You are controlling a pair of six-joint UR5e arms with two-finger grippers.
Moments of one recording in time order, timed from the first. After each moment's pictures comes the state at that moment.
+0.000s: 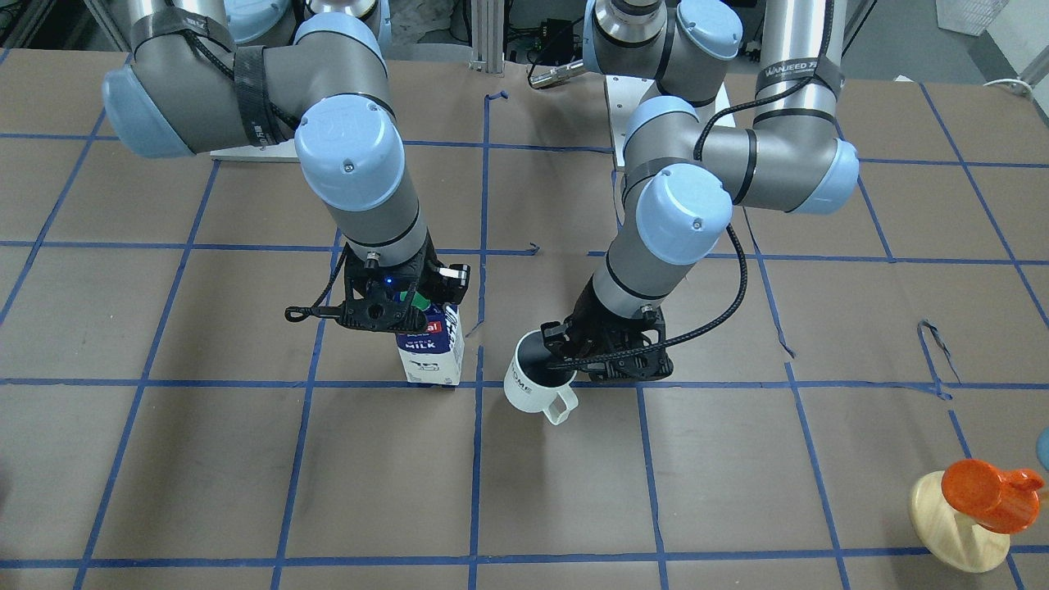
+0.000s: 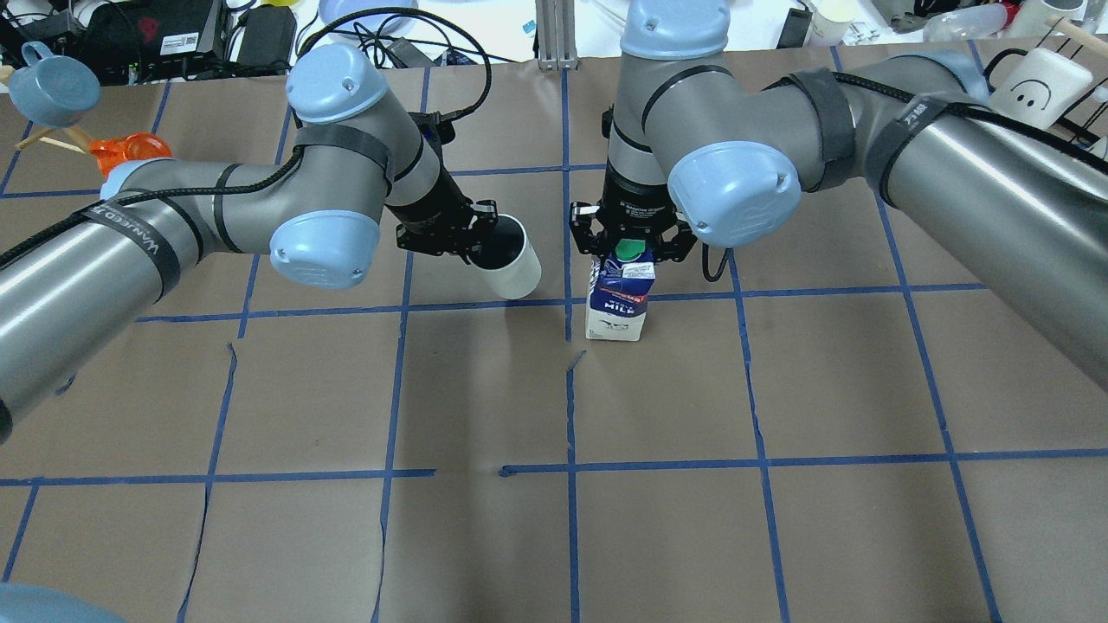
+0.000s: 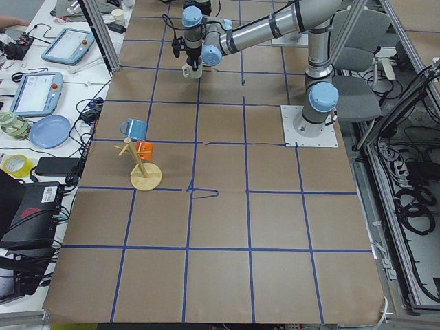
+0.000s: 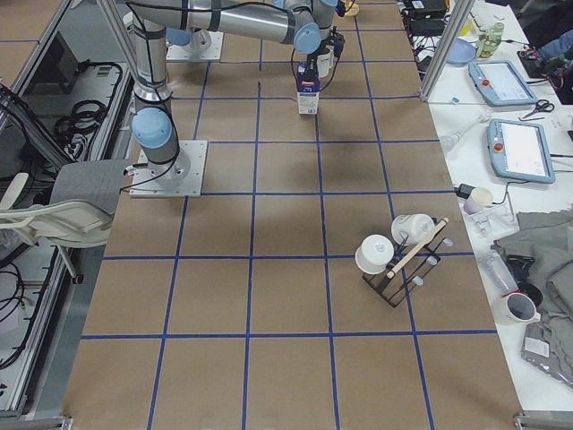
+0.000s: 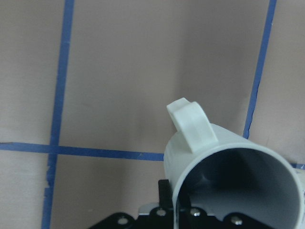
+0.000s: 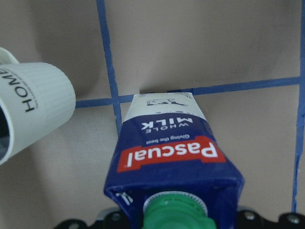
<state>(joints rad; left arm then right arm) -1.71 -1.91 -1.76 -0.98 1.39 -0.28 1.83 -1.28 1.62 -1.83 -1.47 0.36</state>
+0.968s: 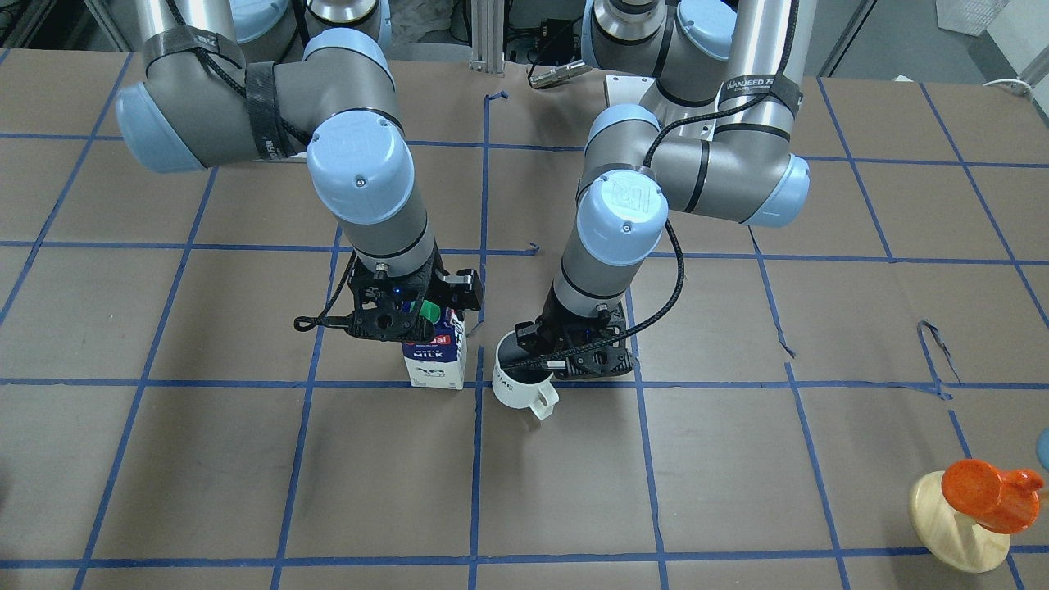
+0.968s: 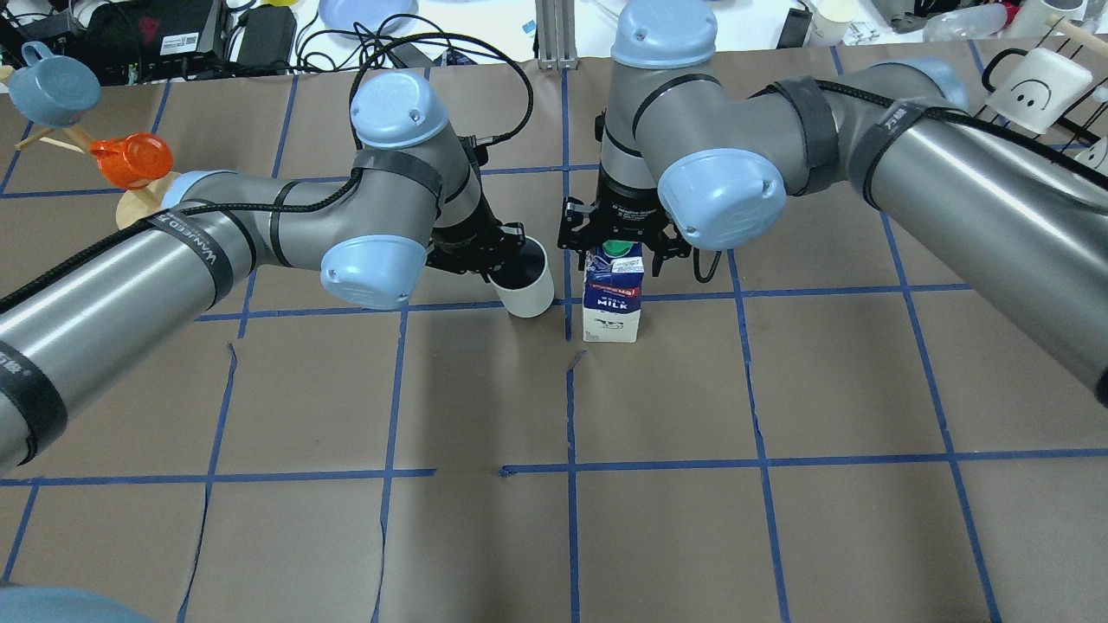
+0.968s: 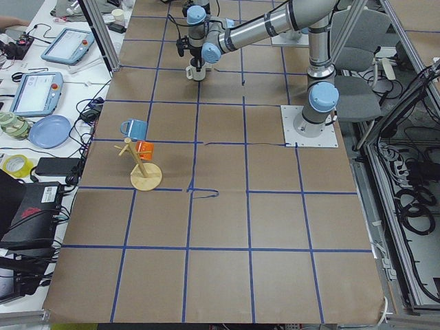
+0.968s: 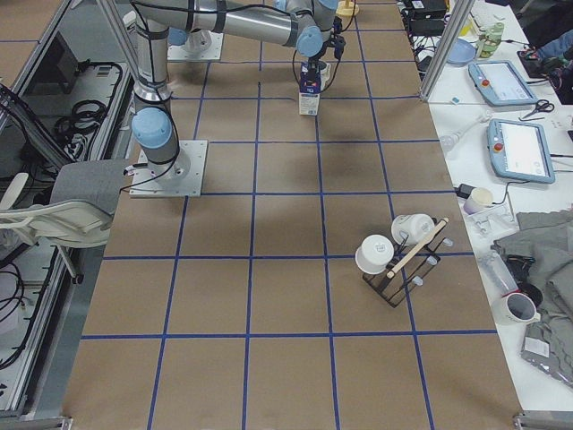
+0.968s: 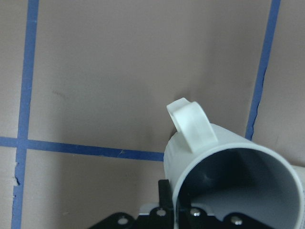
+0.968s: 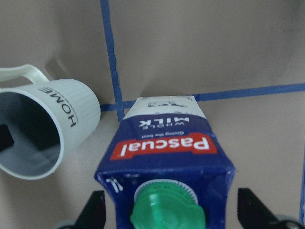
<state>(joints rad) -1.78 -1.94 -1.77 -0.96 1.47 -0.35 1.83 -1.26 1.60 -1.86 -1.47 0.36</state>
